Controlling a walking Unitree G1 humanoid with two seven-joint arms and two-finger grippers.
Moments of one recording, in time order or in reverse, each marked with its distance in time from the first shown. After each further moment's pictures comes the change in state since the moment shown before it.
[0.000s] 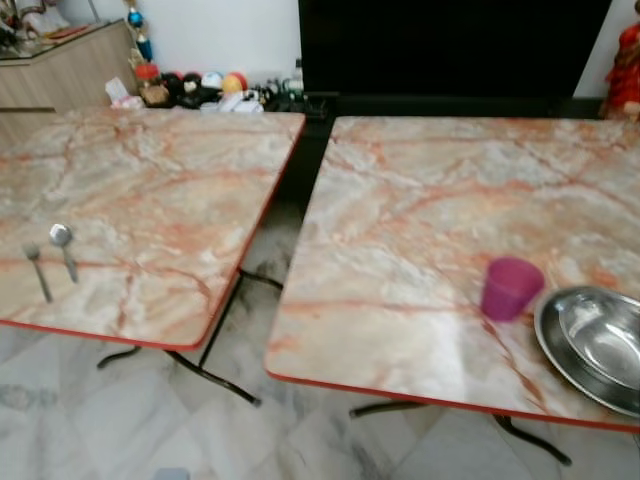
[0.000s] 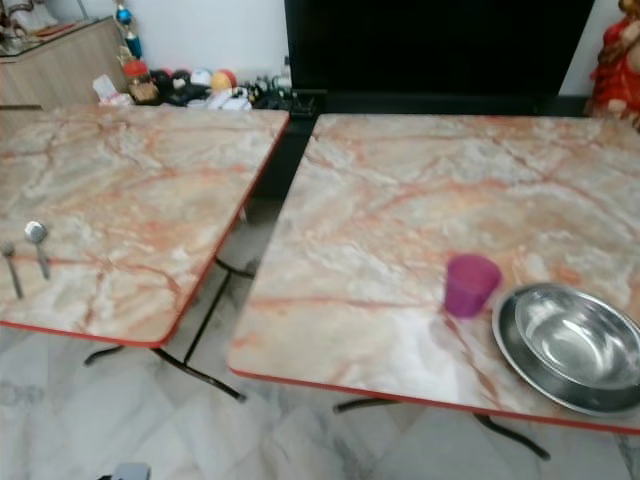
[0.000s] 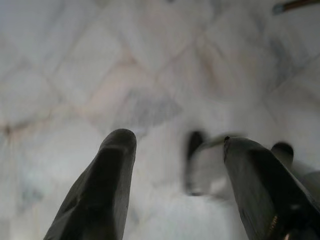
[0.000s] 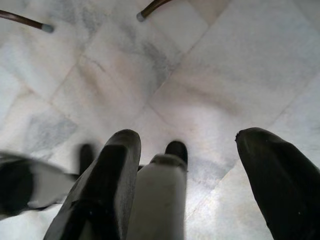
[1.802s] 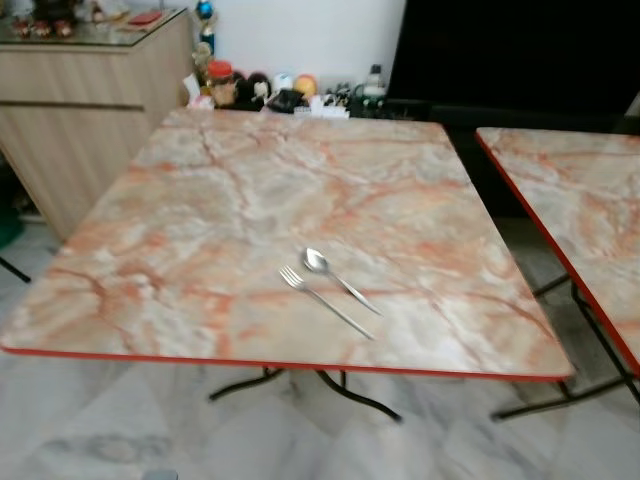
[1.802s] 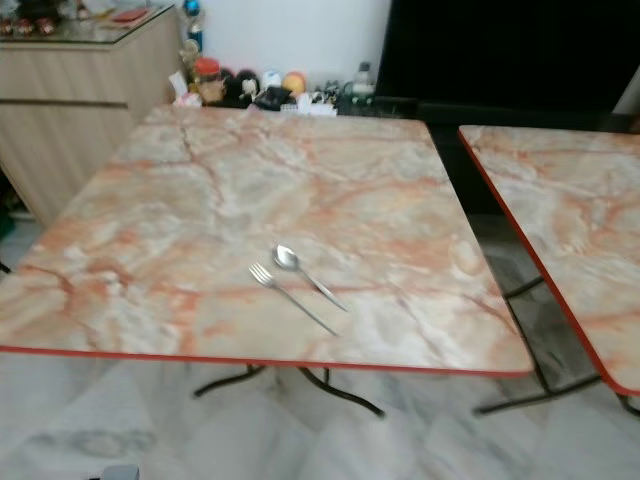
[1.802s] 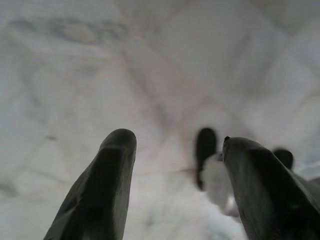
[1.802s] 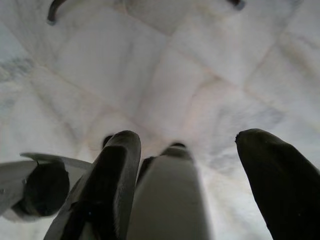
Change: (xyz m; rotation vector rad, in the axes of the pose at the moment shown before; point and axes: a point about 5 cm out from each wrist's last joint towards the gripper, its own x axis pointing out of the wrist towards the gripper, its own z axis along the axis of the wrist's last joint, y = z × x) left arm -0.002 0.016 -0.001 -0.011 0.001 0.049; right arm 0.003 0.020 0.002 -0.009 -0.013 0.057
